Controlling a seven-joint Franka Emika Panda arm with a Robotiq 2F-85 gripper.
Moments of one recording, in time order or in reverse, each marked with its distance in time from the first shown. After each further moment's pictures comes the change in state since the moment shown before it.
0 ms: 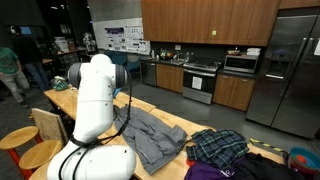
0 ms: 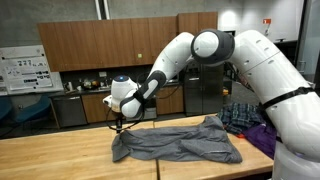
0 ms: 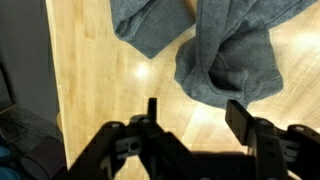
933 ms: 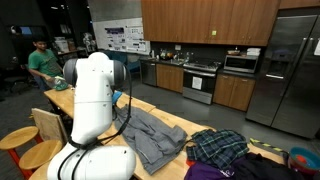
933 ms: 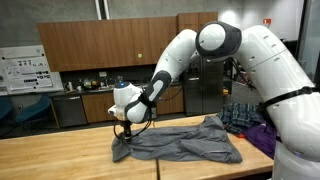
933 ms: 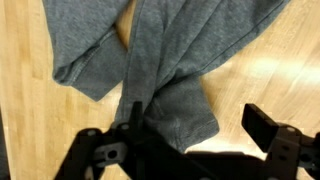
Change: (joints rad) arm -0.010 -0.070 0.021 -0.167 -0.001 -0.101 0.031
